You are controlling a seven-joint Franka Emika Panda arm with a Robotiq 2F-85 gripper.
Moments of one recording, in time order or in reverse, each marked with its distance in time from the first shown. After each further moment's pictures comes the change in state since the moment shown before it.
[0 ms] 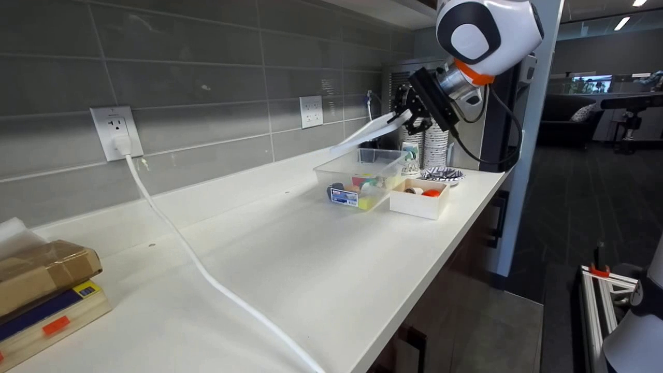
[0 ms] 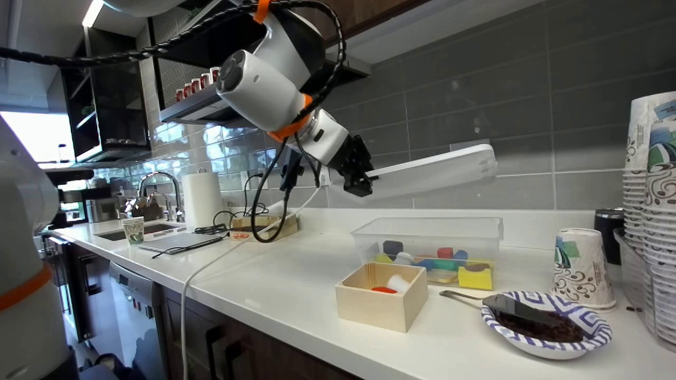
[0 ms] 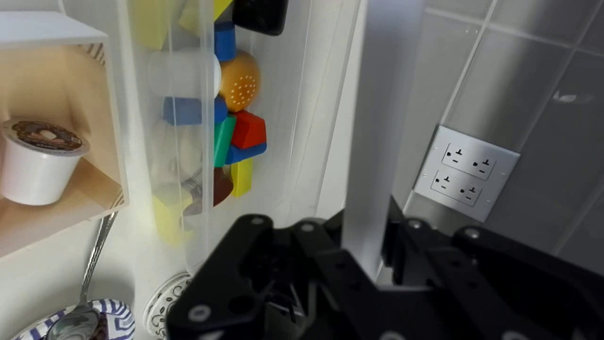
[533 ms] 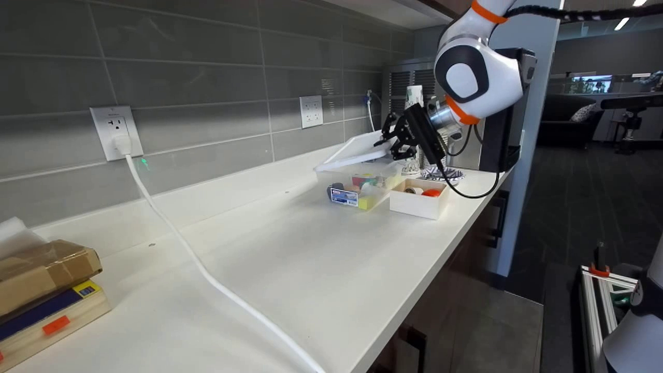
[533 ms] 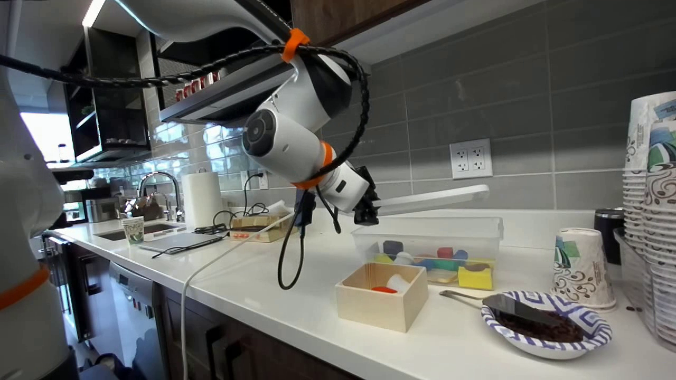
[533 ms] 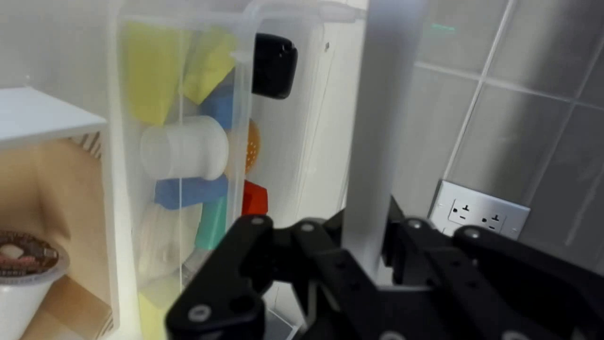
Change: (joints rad) arm -0.065 0.177 -0.001 -0.011 0.107 -0.315 -0.171
